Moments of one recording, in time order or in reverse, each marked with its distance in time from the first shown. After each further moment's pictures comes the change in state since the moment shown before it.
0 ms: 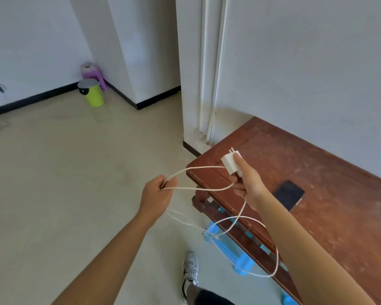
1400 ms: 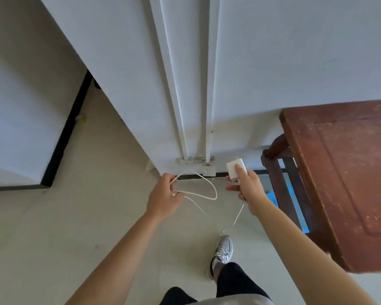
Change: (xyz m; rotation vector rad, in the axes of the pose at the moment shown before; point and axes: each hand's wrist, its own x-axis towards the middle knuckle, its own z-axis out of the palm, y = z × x) left_hand 0.780 -0.085 0.008 0.493 -0.918 0.326; right_hand 0.549 -0.072 0.272 0.283 0.920 0.187
